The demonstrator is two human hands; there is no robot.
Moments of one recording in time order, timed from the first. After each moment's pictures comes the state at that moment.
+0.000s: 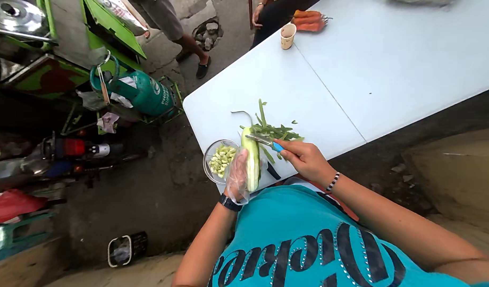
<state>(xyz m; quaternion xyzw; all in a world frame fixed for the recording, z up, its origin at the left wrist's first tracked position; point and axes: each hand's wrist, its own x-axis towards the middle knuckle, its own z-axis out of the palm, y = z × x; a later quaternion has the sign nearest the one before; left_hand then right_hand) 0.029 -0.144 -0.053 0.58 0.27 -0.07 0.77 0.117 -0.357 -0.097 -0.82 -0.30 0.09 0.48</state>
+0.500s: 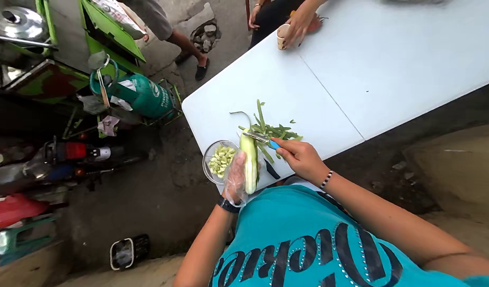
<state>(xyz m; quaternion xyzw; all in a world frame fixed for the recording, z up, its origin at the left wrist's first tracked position) 0.025 -0.143 -0.053 0.54 0.27 -0.08 0.80 0.114 -0.350 -0.100 -0.84 -0.27 0.08 0.47</state>
